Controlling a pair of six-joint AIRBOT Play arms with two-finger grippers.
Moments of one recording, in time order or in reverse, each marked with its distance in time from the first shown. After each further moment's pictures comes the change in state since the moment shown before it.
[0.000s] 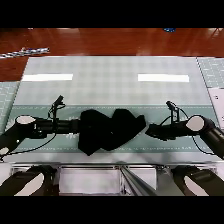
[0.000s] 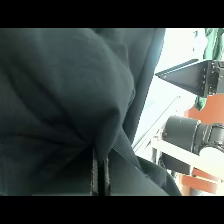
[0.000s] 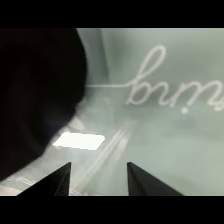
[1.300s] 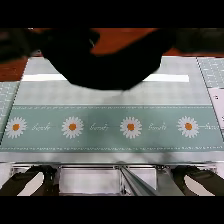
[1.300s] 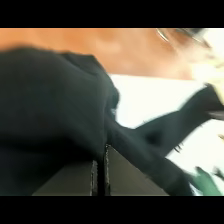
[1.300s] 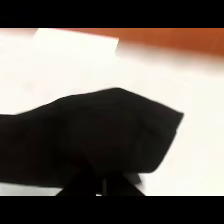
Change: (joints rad) left arm 0.122 0.089 0.997 0.254 0.086 -0.431; right arm -0.055 -0.162 1.205 -0.162 0.180 -0.233
